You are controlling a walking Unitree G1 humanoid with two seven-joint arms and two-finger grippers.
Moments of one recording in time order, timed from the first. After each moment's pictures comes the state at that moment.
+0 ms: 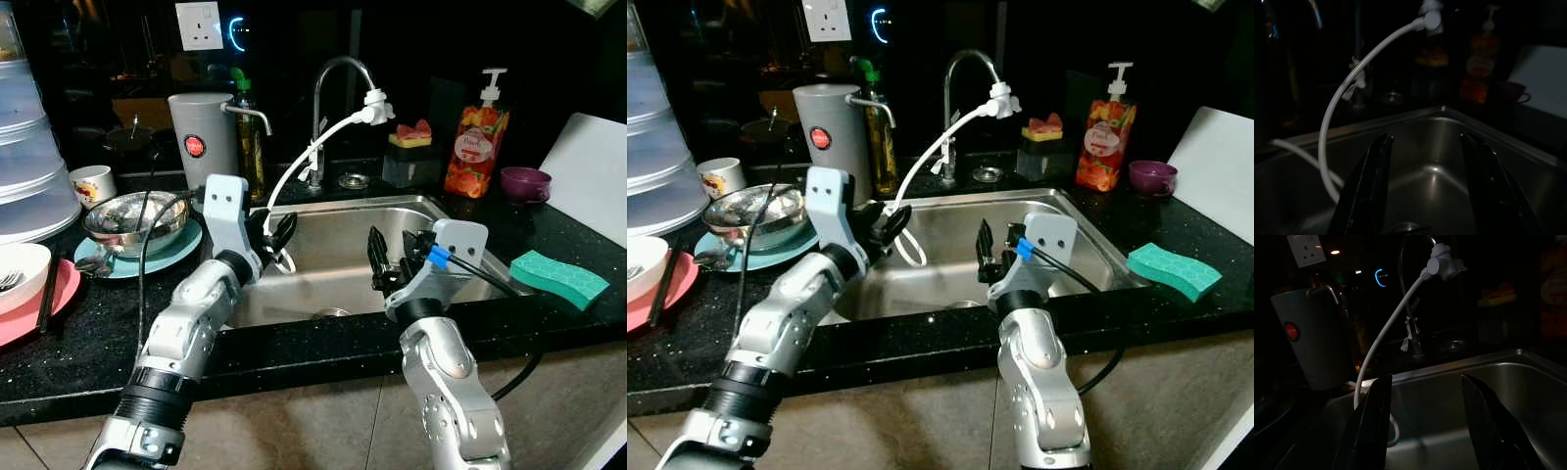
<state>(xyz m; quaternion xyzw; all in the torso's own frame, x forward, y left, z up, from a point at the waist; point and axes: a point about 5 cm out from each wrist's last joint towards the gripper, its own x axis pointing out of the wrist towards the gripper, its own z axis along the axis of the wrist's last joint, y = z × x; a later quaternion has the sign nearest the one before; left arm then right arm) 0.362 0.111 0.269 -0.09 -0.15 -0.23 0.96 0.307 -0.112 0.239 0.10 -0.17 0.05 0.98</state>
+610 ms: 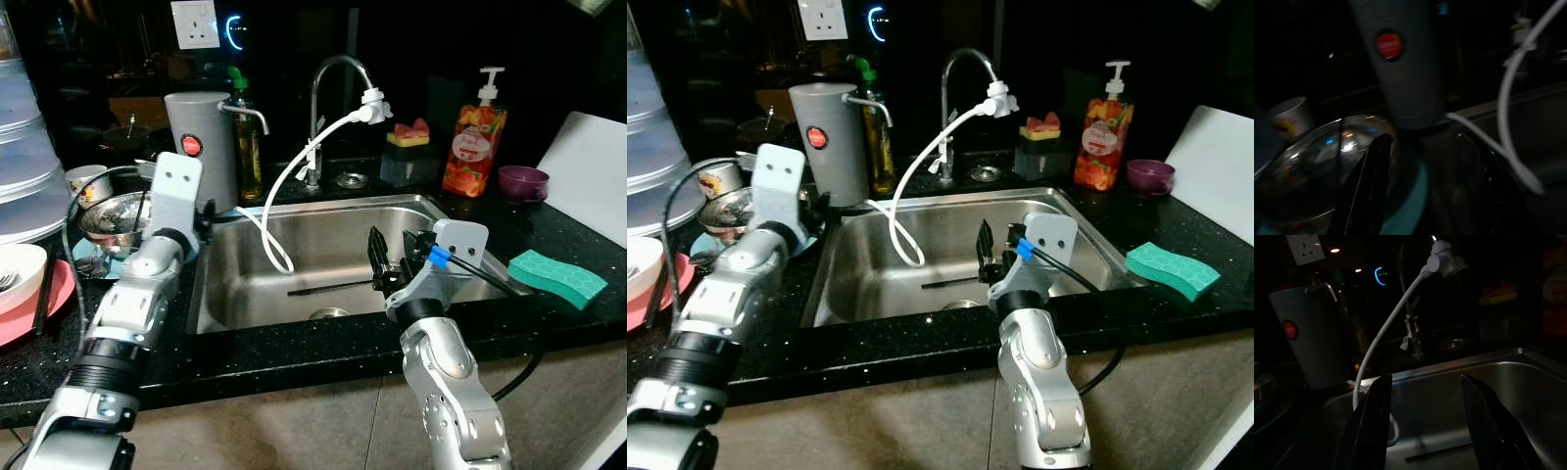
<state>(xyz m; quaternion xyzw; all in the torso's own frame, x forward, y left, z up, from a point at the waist) 0.382 0.197 0.279 0.10 -0.10 0.04 0.99 0.307 -0.112 0.239 0.10 -0.17 0.05 0.98</state>
